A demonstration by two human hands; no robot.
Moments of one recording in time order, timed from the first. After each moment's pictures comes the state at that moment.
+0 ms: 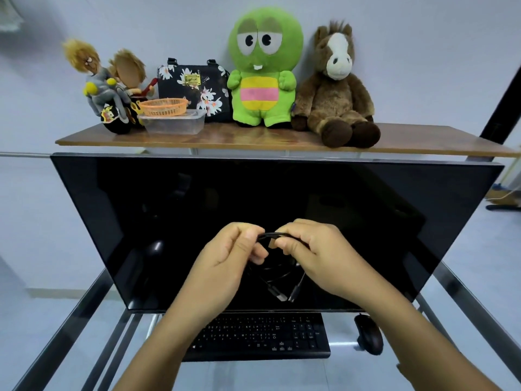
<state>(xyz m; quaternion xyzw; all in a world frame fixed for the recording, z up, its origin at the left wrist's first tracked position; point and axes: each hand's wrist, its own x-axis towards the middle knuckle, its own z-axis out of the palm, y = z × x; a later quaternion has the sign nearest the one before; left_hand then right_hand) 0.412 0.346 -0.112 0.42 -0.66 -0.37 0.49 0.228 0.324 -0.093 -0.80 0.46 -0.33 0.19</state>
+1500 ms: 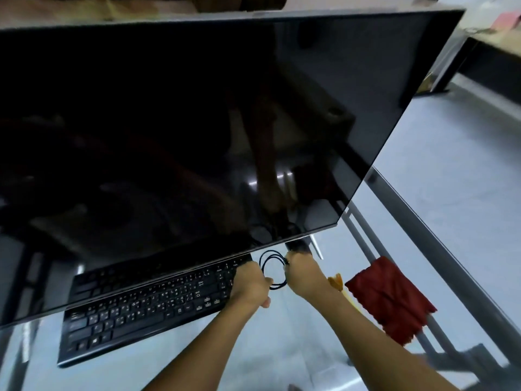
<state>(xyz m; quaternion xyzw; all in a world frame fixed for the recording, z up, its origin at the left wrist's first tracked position) 0.204 0.273 -0.368 0.64 -0.62 -0.45 -0.02 0.076 0.298 -0.374 -0.58 0.78 -0.01 0.24</state>
